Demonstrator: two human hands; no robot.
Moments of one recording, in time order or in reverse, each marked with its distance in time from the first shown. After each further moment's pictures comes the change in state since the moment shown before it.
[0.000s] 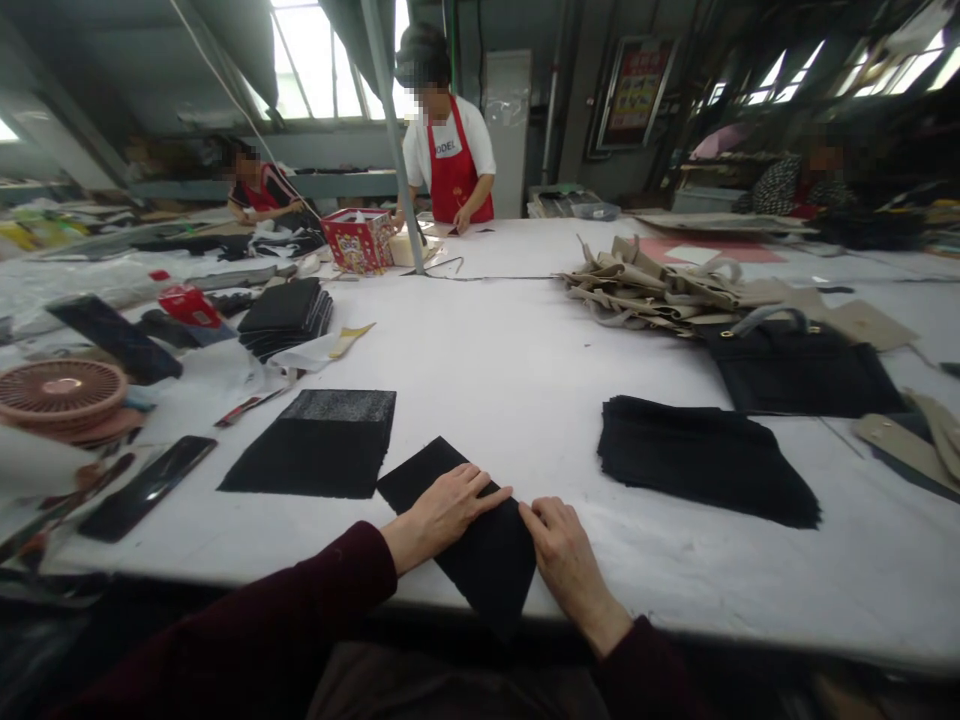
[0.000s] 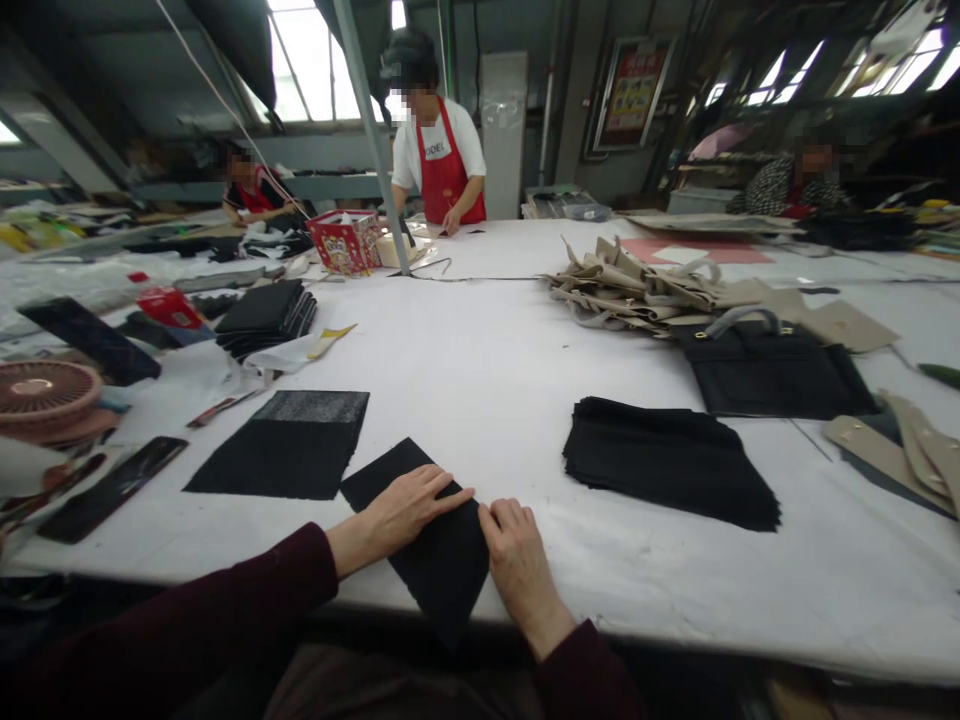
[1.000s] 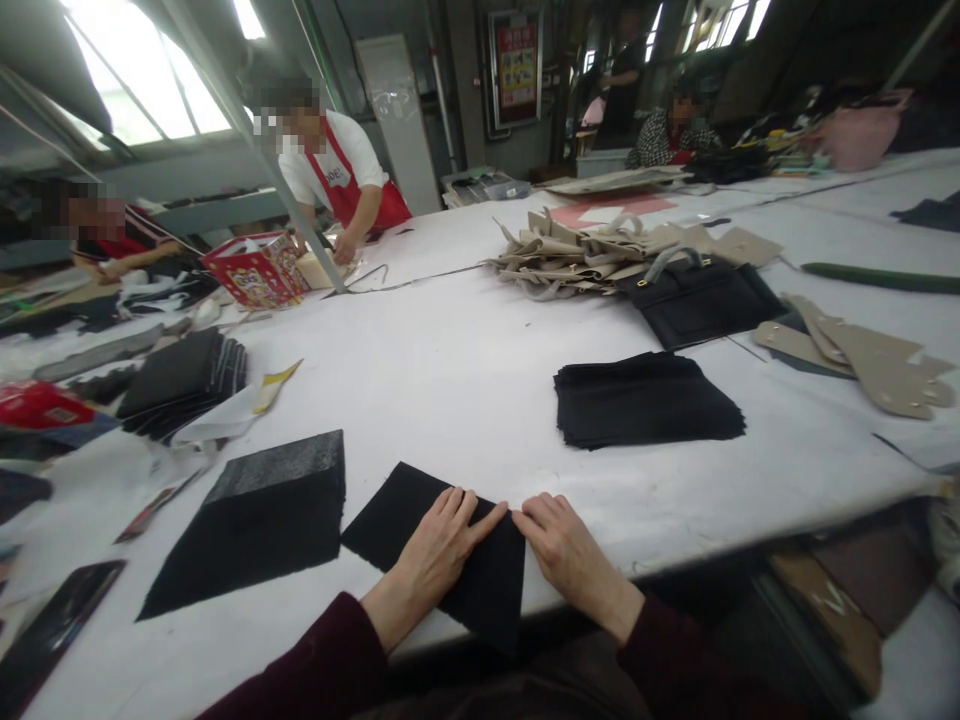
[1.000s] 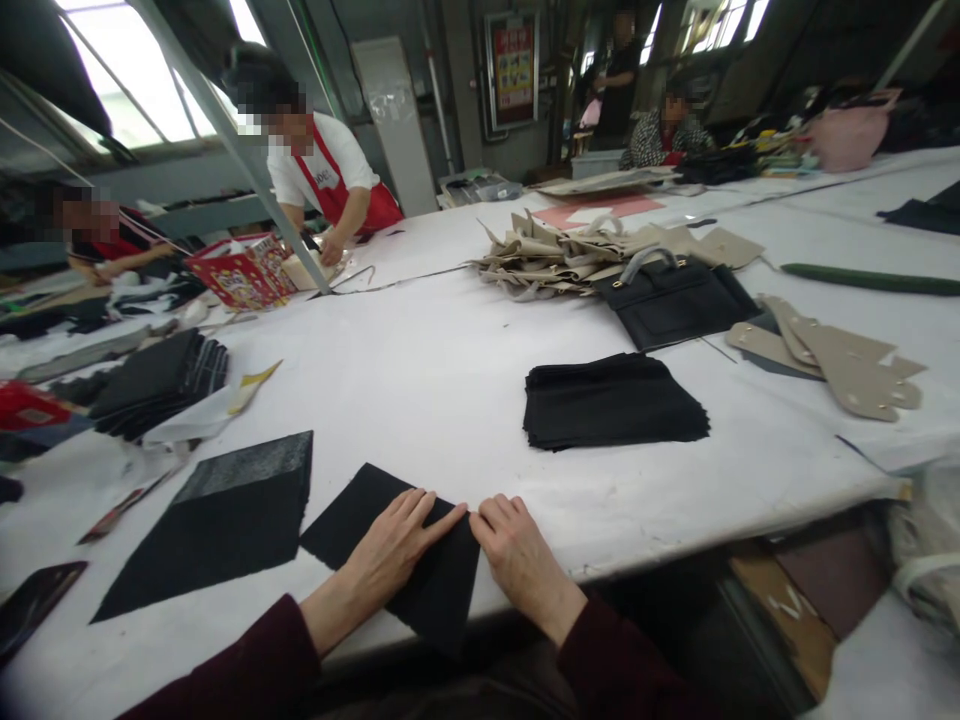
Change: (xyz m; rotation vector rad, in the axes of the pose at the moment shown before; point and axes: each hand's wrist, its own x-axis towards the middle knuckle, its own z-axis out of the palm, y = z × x) left_hand 0.009 0.023 0.010 0.055 -0.060 0.046; right_hand -0.013 -0.001 -0.028 -0.025 -0.126 0.102
